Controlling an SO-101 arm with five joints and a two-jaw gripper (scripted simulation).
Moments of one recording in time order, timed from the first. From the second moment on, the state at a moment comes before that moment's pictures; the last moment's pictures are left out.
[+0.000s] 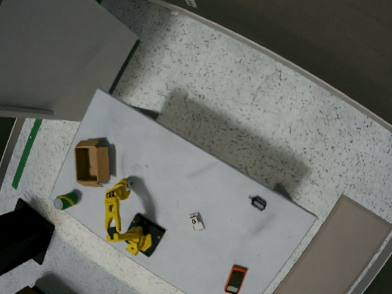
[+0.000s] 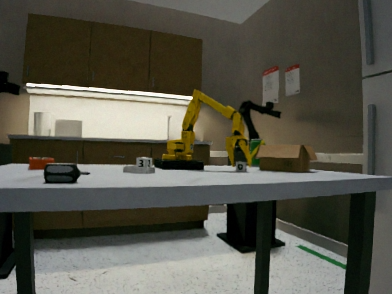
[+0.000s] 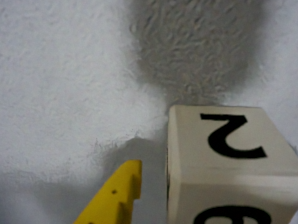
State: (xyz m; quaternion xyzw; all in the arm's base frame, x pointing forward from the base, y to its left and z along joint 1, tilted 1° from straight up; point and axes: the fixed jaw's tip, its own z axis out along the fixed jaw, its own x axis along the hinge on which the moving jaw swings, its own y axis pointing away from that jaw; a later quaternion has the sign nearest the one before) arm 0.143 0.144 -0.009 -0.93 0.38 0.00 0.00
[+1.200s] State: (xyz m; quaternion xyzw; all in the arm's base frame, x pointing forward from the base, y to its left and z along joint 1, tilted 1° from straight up) arm 0.148 0.149 -0.009 -0.93 0.38 0.00 0.01
